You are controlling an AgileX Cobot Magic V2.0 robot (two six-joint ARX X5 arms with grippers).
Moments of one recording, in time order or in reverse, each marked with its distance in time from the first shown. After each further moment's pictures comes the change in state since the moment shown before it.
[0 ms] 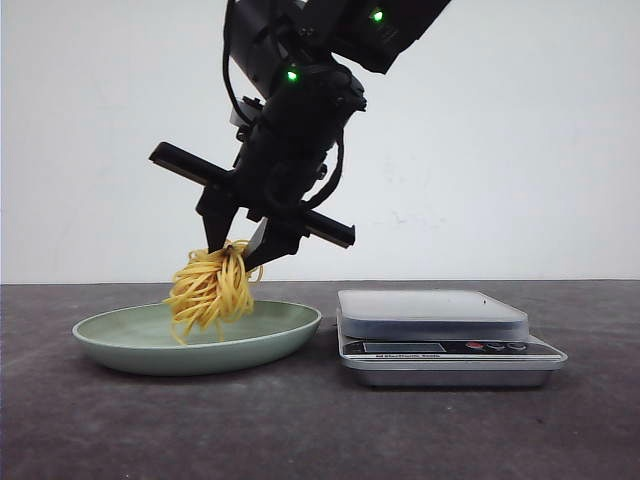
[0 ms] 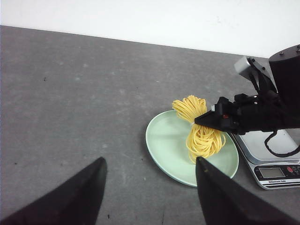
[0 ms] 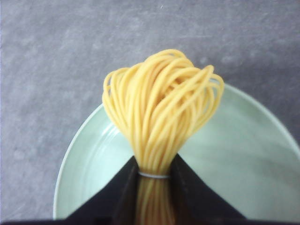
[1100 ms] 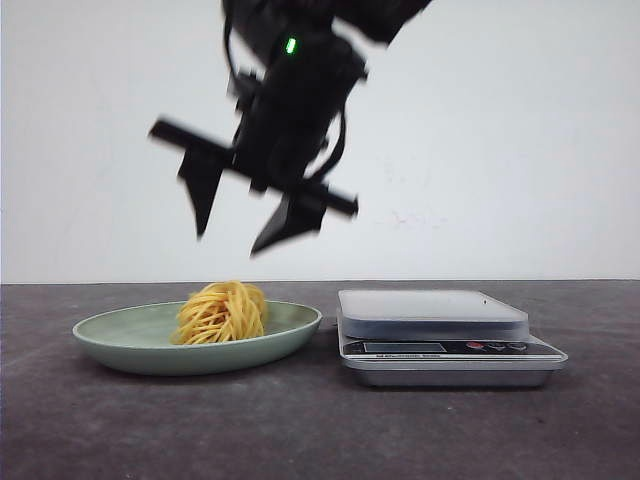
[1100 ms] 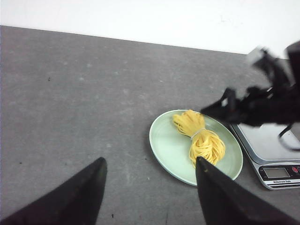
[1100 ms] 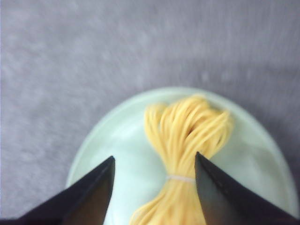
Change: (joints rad) left arm 0.000 0.000 0.000 -0.006 -0.008 0.007; right arm -0.002 -0.096 0.000 -0.026 0.050 -0.111
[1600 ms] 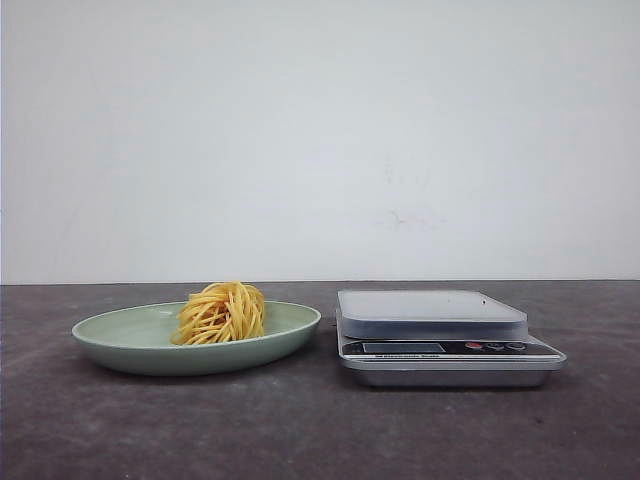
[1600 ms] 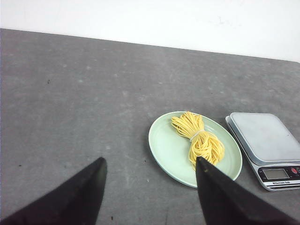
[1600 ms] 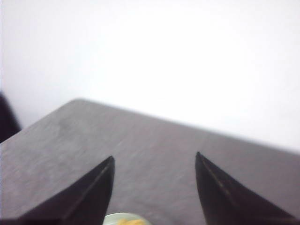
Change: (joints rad) left arm 0.000 0.000 0.000 0.008 0.000 0.005; right arm -0.005 -0.797 0.013 -0.274 0.169 -0.474
